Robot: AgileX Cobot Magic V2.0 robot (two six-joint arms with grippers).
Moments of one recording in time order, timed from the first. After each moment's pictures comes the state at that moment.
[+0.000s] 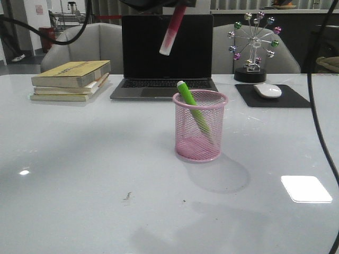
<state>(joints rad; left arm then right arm) -0.71 1.73 -1.20 -0.12 -0.30 0.08 0.22 1.30 -1.04 0.02 0.30 -0.10</state>
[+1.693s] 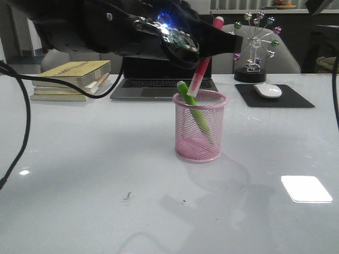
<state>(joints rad) -0.78 1.93 -1.20 -0.14 -0.49 0.06 0.12 1.30 -1.04 -0.05 0.36 -0.10</state>
